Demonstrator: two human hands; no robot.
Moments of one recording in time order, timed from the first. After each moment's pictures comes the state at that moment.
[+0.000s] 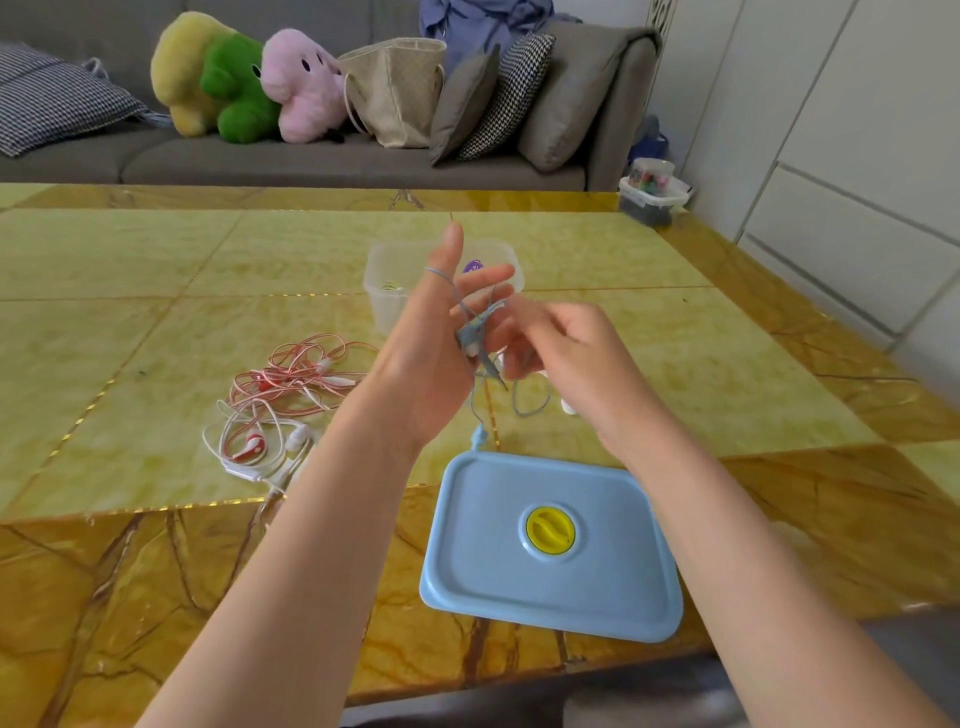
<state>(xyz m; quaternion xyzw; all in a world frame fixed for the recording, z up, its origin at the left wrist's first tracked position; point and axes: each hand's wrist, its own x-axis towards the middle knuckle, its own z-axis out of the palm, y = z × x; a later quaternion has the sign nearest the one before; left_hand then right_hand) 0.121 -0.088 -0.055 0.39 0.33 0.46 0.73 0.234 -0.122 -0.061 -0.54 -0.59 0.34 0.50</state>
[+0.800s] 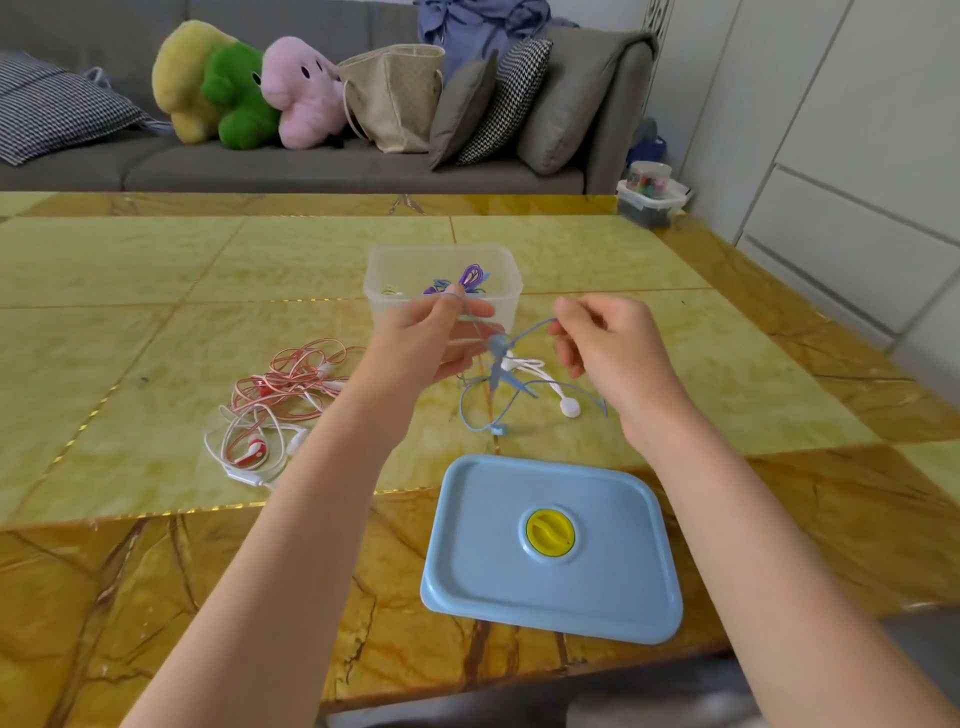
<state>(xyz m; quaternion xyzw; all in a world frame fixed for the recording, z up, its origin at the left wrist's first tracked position) 0.106 -0.090 -0.062 0.54 0.44 0.44 0.57 0.258 -0.114 -0.067 -0.62 -0.52 0.26 0.52</state>
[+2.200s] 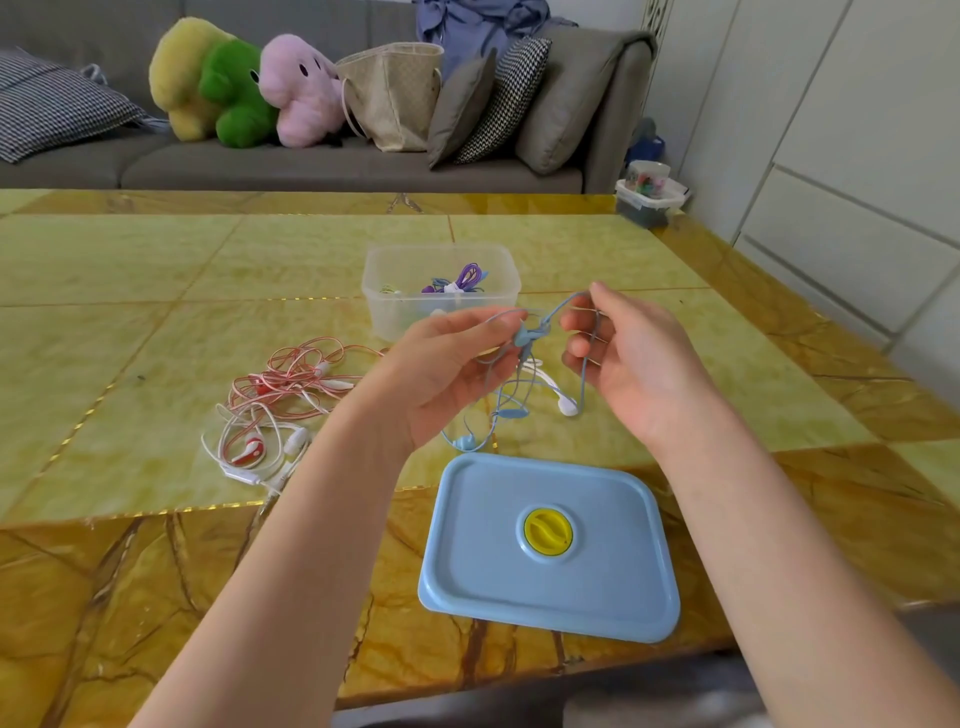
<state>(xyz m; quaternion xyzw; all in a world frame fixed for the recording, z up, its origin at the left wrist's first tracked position) 0.116 -0.092 -0.064 0.42 0.33 0.40 0.74 0.260 -0.121 -0.054 -0.49 -0.31 0.50 0.64</state>
